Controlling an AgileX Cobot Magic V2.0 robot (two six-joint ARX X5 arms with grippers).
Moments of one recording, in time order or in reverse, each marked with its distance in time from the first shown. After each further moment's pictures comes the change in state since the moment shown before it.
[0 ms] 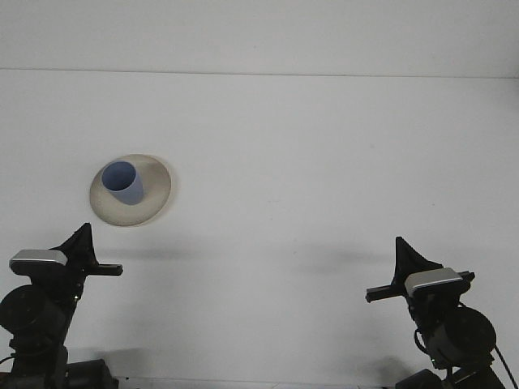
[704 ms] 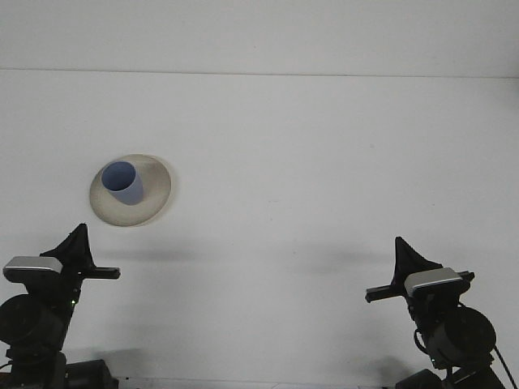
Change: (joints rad) left arm -0.001 -0.044 0.006 0.007 0.000 -0.005; right arm 0.000 0.000 0.000 0.000 -0.001 0.000
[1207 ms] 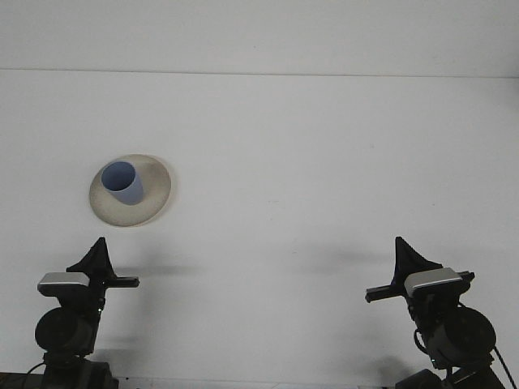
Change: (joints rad) left arm -0.190 -0.192 -0.392 0.243 -0.230 -0.035; right arm 0.000 0.000 0.000 0.000 0.000 0.000
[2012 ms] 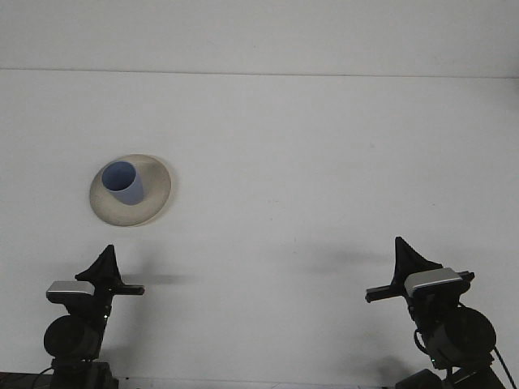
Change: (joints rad) left arm 0.000 -0.116 -0.102 -0.008 0.046 -0.043; right arm 0.000 0.000 0.000 0.000 0.000 0.000
